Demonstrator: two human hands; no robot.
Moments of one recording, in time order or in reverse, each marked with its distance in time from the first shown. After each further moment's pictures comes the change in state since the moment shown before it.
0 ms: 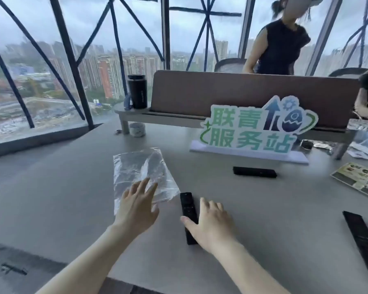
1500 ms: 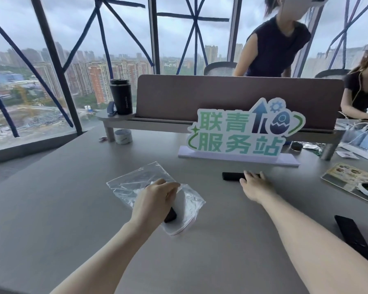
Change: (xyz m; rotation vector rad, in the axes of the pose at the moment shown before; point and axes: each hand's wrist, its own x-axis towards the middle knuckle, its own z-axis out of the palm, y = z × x) left_hand 0.045 0.076 -0.007 -0.454 0.220 0.110; right_hand 0.162 0.187 -0.035 -0.054 -0.051 0.271
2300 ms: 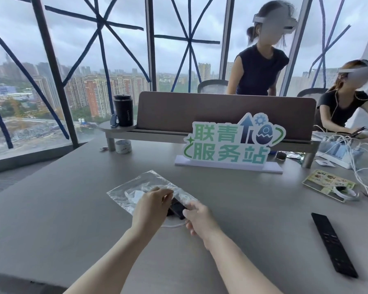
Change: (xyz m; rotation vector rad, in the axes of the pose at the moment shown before) left_hand -0.026 0.015 -0.018 -0.076 0.049 -0.100; right_hand -0.179 -0.124 0.023 1.192 -0.229 -0.066
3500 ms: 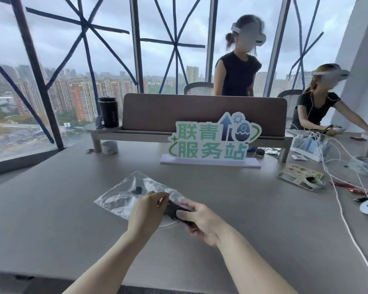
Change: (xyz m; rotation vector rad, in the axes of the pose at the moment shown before) left_hand -0.031 0.028 0.013 0.010 -0.027 0.028; right_hand -0.052 -0.006 -0.056 0.106 -0.238 0.071
